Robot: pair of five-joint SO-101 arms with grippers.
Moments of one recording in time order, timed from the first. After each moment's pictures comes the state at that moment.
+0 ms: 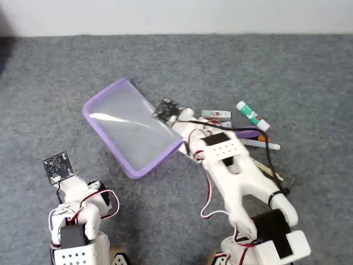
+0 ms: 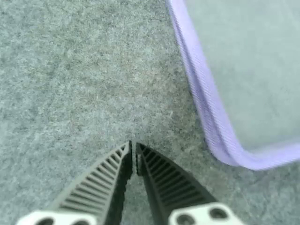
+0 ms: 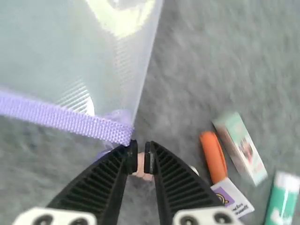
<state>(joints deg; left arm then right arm) -13.2 -102.5 97.1 70.9 22.1 -22.9 -5.9 39.3 32.9 37.5</state>
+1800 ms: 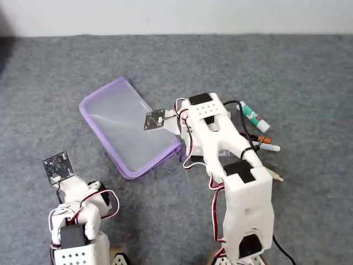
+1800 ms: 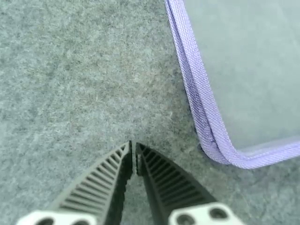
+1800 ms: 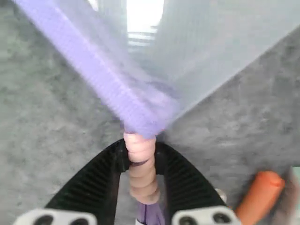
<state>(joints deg) -13.2 -102.5 97.1 70.9 22.1 -20.0 31.6 -6.9 79.3 66.1</state>
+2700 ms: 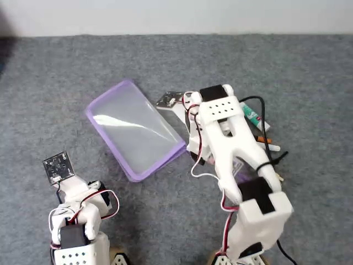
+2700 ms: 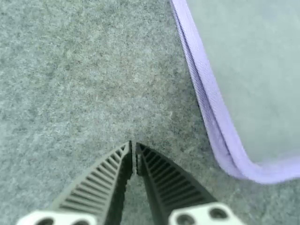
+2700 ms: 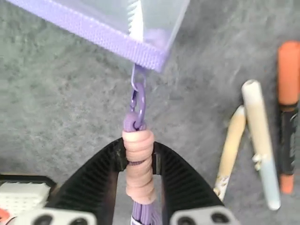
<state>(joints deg) -13.2 -102.5 97.1 70.9 22.1 -19.0 12.3 -2.1 94.2 37.6</state>
